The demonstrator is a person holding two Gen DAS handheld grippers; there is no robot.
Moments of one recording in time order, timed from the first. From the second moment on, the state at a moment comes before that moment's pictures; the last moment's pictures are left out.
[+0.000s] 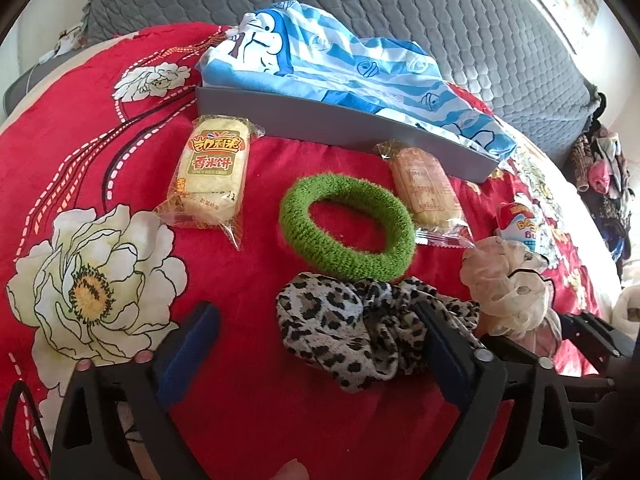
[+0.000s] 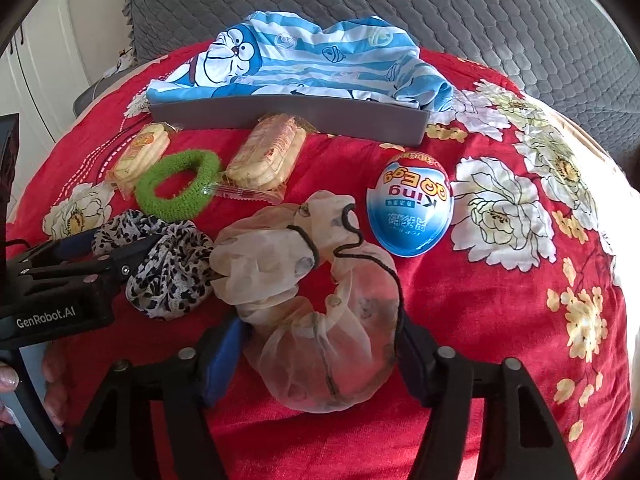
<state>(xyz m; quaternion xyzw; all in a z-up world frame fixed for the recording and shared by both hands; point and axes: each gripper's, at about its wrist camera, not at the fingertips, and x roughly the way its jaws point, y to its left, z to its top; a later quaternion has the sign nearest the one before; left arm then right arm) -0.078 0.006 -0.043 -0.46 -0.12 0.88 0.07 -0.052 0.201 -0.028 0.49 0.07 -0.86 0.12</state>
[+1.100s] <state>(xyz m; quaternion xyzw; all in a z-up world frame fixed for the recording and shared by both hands) -0.055 0.014 -0.022 -0.46 -0.13 0.87 0.14 -0.052 0.207 -0.020 0.50 0.00 -0.85 0.16</state>
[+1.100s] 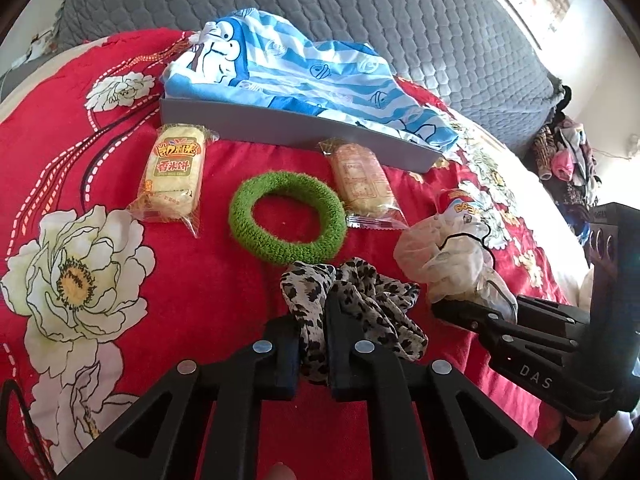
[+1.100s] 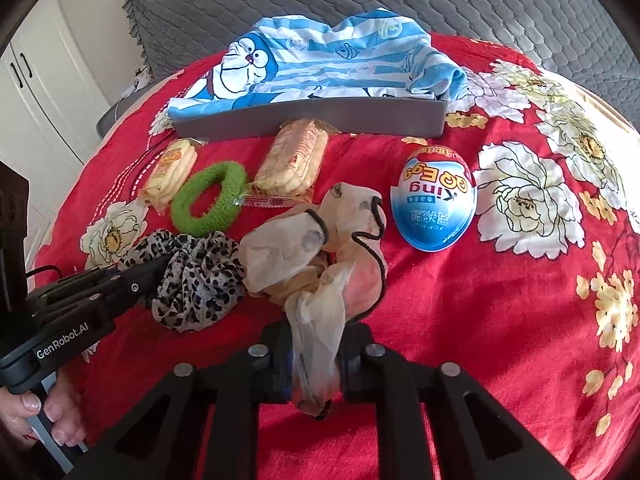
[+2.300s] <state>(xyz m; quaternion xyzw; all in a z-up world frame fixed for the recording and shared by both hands) -0.023 0.011 0.034 -0.41 -0.11 0.90 0.12 -0.024 0.203 0.041 0.42 -0.01 -0.88 0.20</state>
